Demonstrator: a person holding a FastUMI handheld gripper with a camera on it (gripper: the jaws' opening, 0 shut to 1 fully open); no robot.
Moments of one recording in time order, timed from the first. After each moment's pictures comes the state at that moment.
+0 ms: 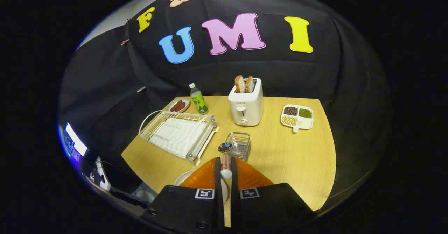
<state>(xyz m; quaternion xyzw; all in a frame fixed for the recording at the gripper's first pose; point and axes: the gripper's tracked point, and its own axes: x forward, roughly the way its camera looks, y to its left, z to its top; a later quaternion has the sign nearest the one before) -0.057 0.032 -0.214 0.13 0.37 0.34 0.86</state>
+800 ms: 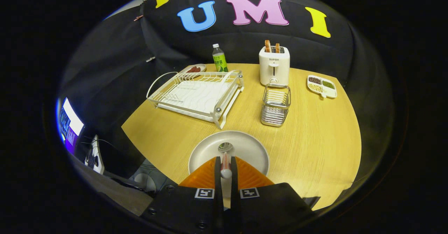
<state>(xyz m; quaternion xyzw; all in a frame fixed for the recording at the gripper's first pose) -0.172 0.122 -0.313 0.08 0.43 0.35 0.83</state>
